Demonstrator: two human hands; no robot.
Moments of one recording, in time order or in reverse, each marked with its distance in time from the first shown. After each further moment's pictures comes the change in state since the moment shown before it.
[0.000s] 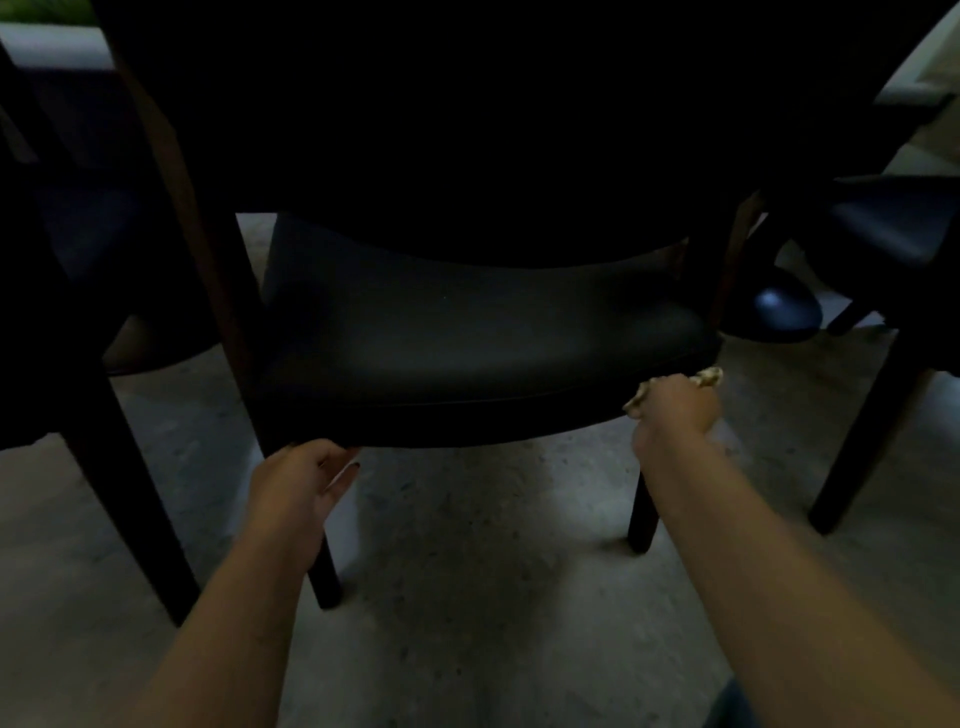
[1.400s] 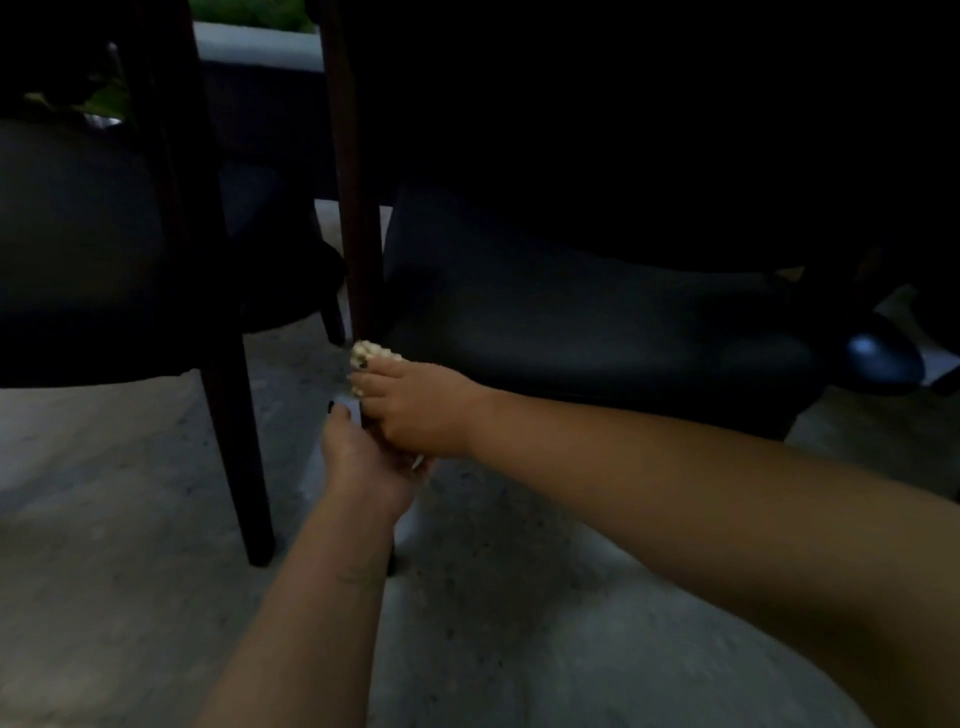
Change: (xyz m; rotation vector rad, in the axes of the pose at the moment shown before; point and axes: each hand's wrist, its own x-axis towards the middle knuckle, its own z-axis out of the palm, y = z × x) left_hand -0.017 0.014 -0.018 -0.513 -0.093 -0.153; right_hand -0.198 0.057 0.143 1.484 0.724 2.470
